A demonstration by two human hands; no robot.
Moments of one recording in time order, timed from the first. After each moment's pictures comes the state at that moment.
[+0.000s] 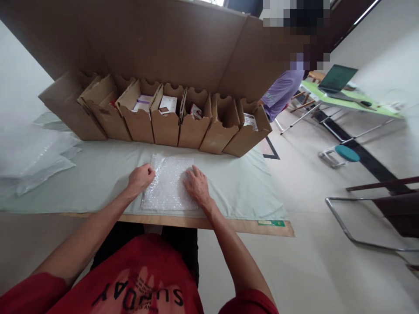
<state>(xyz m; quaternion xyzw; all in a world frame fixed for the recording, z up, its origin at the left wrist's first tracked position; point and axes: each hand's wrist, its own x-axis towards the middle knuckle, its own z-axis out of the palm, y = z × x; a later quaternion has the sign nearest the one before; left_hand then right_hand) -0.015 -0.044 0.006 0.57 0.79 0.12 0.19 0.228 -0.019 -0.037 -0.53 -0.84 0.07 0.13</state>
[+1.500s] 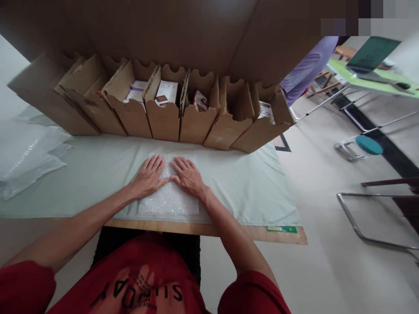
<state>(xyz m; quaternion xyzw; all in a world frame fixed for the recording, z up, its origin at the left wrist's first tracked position) -0.010 -0.031 -0.041 0.80 0.60 0.03 0.07 0.201 0.029 -0.044 -0.38 -0.92 0.09 0.06</state>
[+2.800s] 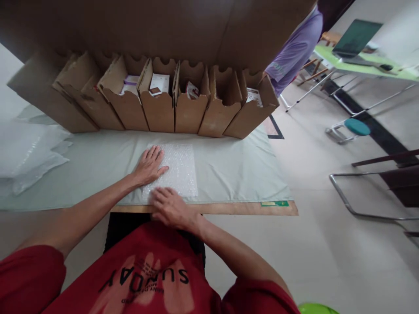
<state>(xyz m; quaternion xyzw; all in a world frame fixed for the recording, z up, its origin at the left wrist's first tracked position) -0.012 -0.034 -0.031 0.80 0.59 0.00 0.04 0.182 -0.123 -0.004 -0.21 -0.96 0.17 0.09</state>
